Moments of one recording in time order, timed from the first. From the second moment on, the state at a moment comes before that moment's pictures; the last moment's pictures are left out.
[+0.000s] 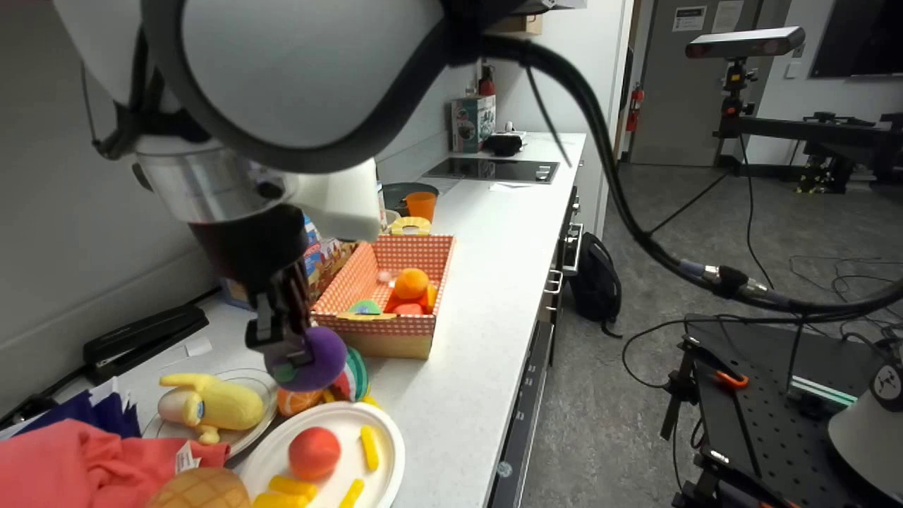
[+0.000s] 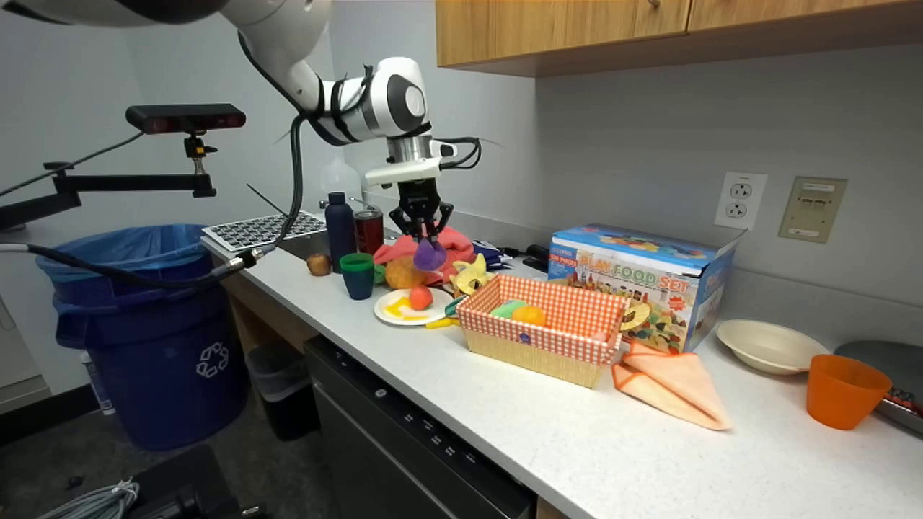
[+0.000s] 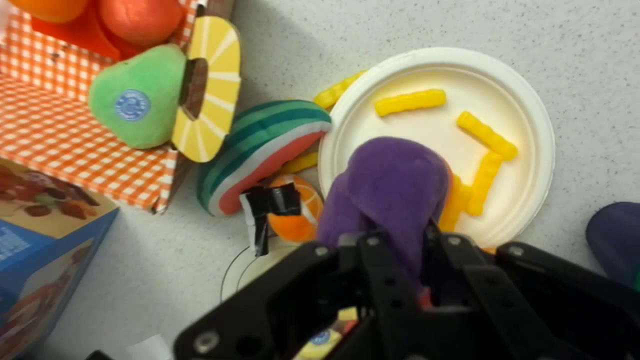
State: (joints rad) arm 0.29 0.49 0.17 -1.55 -0.26 2.02 -0.07
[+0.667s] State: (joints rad) arm 0.28 0.29 0.11 -1.66 -0.34 1.98 0.12
